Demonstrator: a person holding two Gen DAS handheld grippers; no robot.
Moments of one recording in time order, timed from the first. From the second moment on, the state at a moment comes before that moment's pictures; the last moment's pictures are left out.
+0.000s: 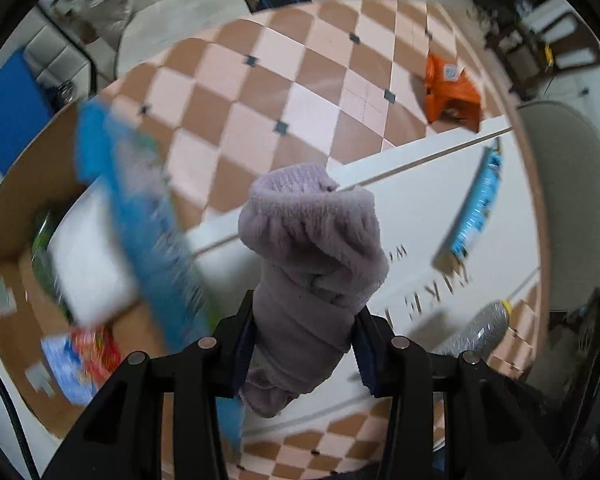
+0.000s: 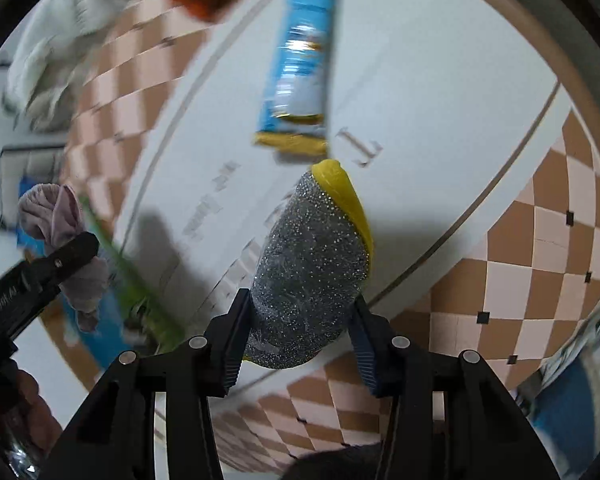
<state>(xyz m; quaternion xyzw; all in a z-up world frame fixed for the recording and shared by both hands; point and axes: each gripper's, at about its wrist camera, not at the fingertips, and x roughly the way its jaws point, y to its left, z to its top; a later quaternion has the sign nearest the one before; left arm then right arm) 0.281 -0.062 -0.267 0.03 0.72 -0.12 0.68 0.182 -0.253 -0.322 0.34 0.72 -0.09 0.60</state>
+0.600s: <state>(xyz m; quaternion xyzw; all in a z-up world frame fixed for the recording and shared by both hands) 0.284 0.182 -0.174 -0.09 0.67 0.00 0.74 0.260 -0.030 -0.169 0.07 0.69 0.17 0.70</state>
